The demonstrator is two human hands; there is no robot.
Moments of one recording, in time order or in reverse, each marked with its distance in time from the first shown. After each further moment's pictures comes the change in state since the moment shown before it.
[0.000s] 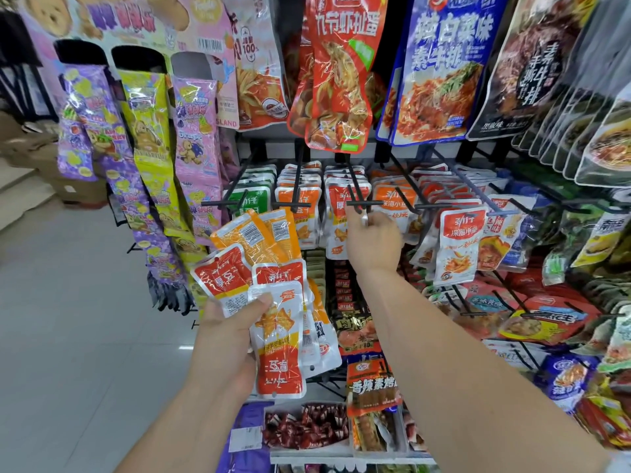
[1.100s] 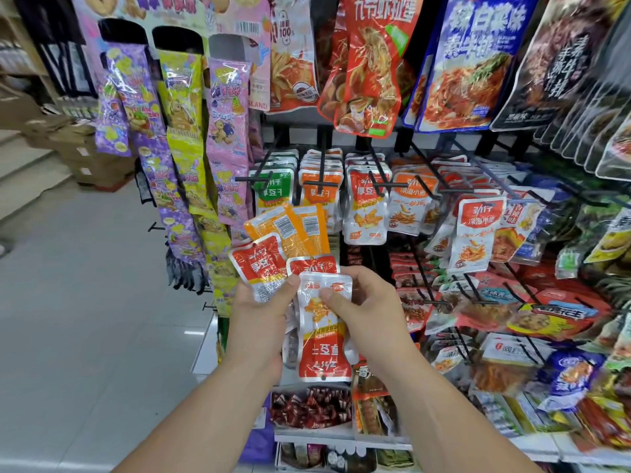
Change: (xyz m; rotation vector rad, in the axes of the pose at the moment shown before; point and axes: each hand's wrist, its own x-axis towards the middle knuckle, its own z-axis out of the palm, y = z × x) left_hand -0.007 -0.022 -0.004 0.143 0.049 0.107; right_hand -0.134 0.025 -0.035 0.368 -0.487 0.008
